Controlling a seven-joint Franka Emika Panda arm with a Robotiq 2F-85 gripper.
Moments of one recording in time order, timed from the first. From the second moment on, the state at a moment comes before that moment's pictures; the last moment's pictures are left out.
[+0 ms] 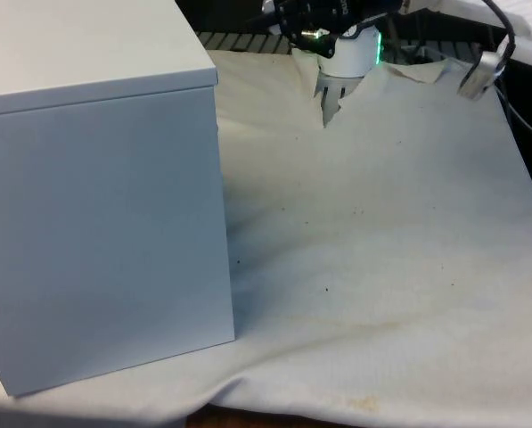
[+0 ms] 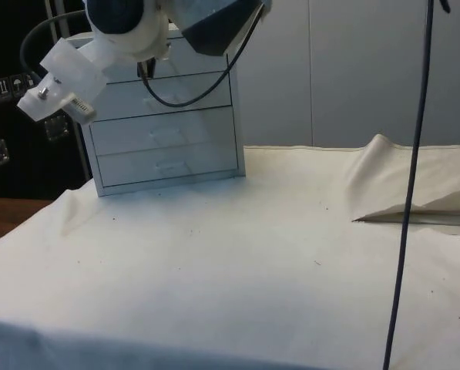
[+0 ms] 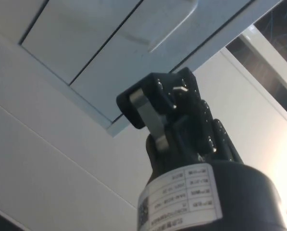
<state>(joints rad) 0.59 0.35 -0.41 -1.93 -1.40 1.94 0.82</state>
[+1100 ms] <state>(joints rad) 0.60 0.34 -0.37 -1.95 -1.40 1.88 0.84</state>
